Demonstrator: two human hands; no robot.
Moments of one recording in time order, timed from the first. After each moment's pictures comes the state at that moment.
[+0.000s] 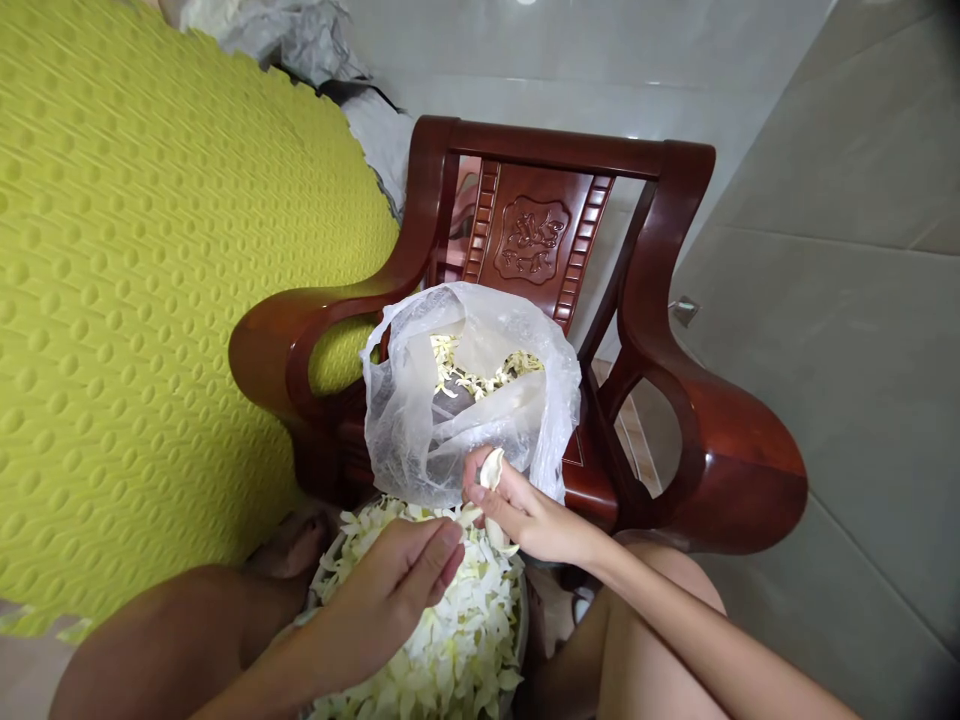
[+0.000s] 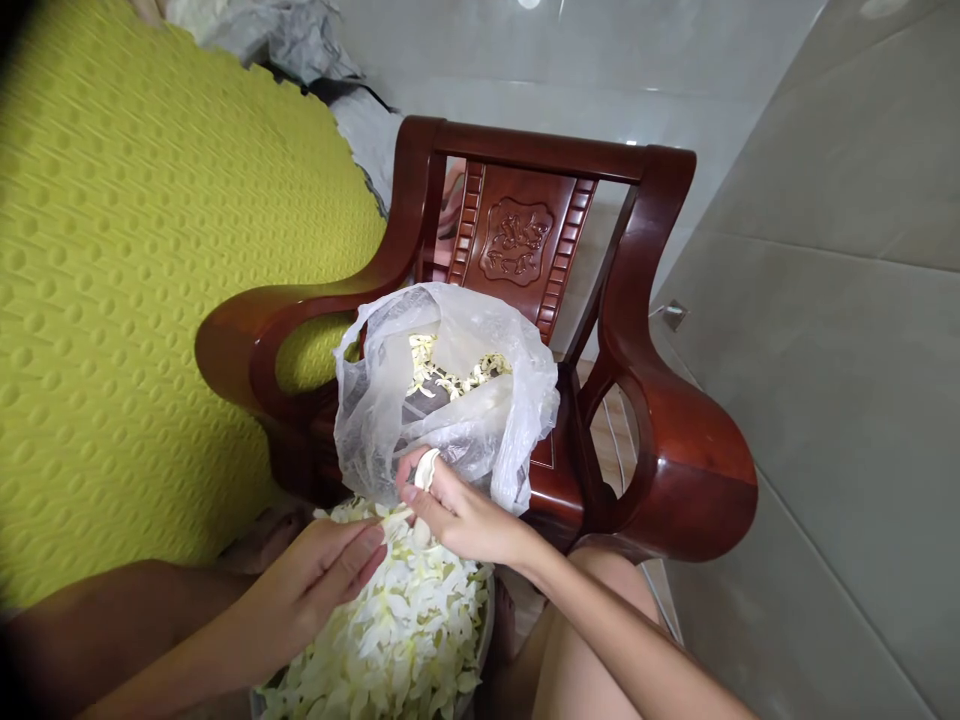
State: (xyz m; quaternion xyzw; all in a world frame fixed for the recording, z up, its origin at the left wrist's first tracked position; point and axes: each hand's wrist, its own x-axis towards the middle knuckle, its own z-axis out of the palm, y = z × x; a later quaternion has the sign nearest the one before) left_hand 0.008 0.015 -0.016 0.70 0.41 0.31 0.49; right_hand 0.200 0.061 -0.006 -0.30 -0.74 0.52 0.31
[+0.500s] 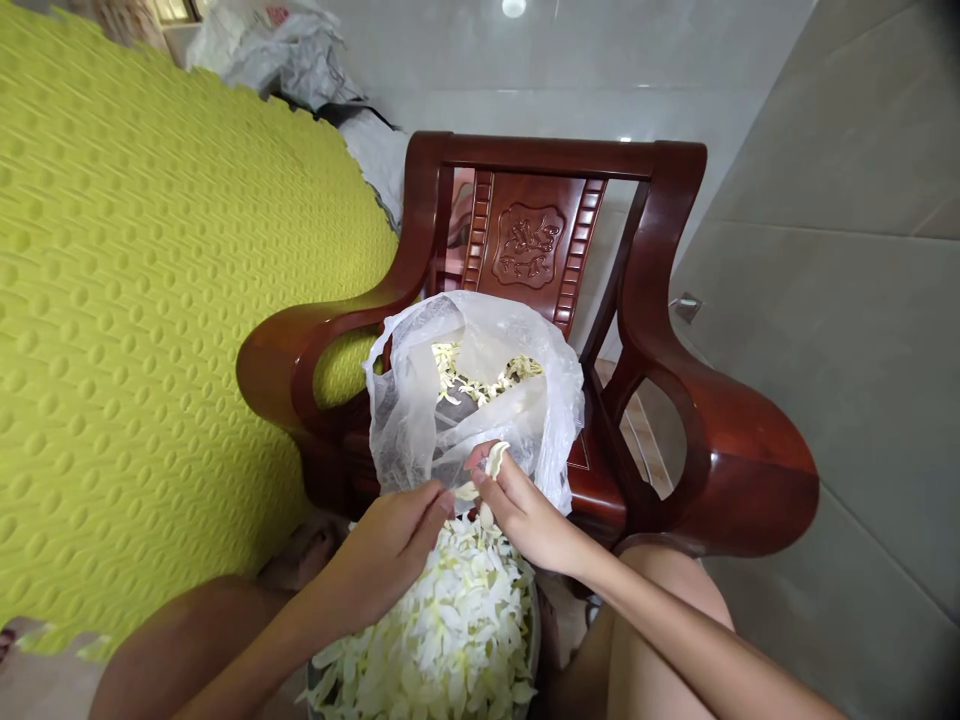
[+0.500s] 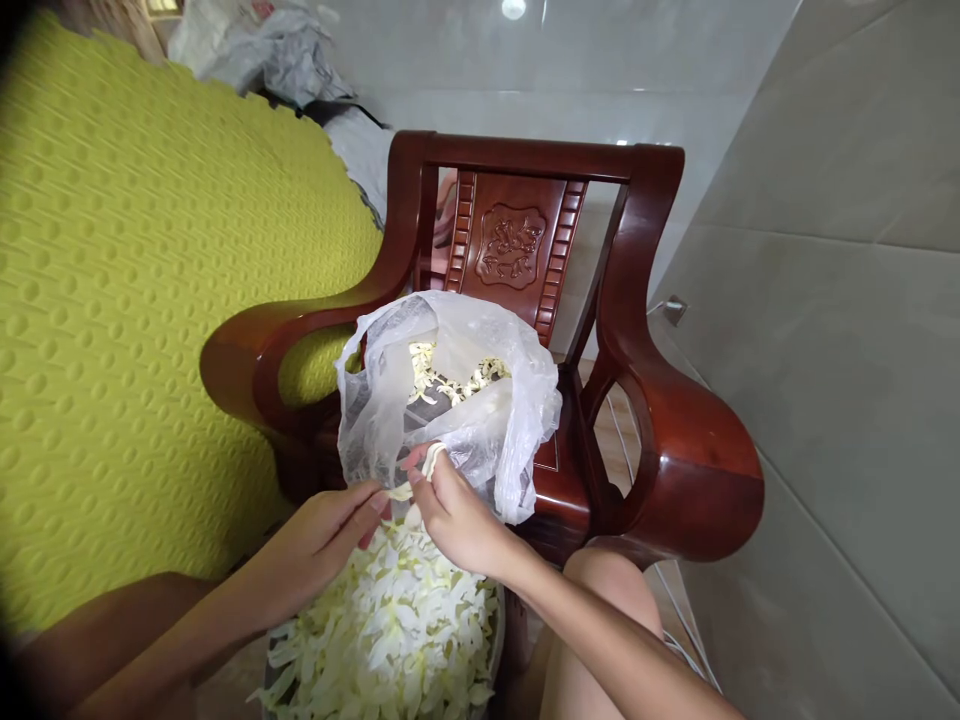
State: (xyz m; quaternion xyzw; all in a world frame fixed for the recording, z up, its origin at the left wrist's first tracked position) left_hand 0.000 0.048 -0.008 0.71 0.47 0.29 0.43; right_hand 0.188 0.062 -0.016 -0.40 -0.70 0.46 0.37
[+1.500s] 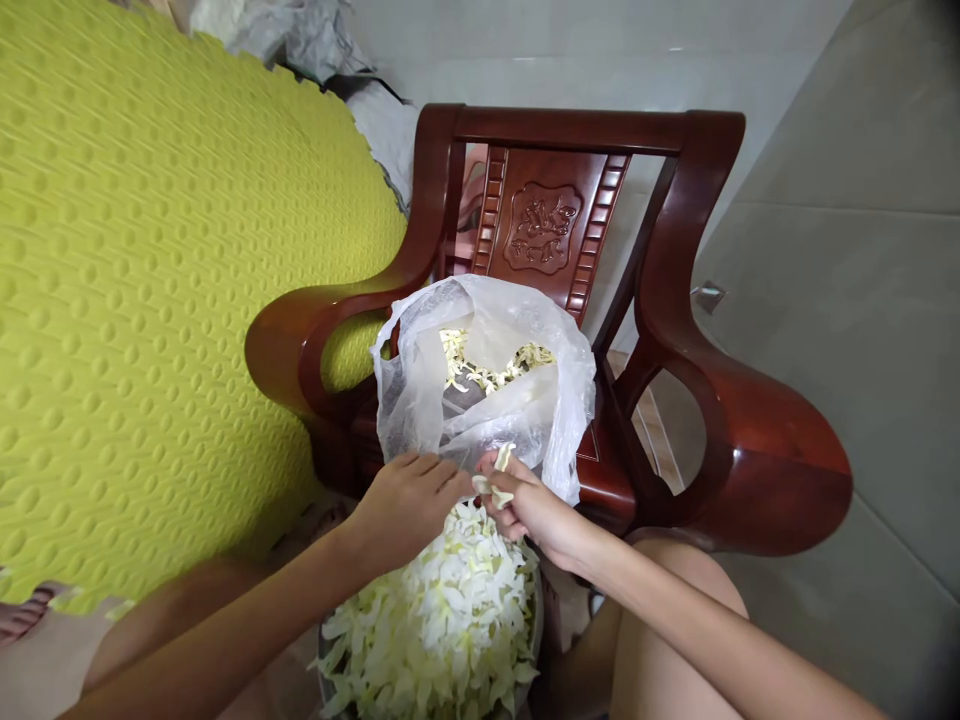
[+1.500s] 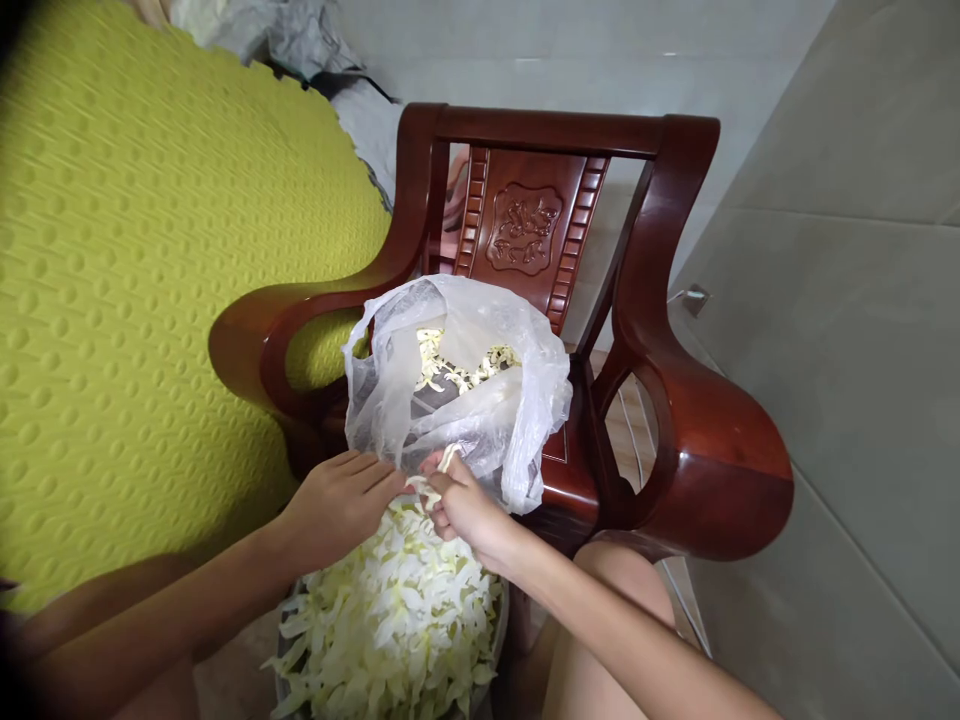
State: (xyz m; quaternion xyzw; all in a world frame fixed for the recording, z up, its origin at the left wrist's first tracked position) left_hand -0.004 0.077 -0.024 0.89 0.26 0.26 -0.26; right_hand 0.180 0.064 -0.017 -0.46 -0.40 0.72 0.33
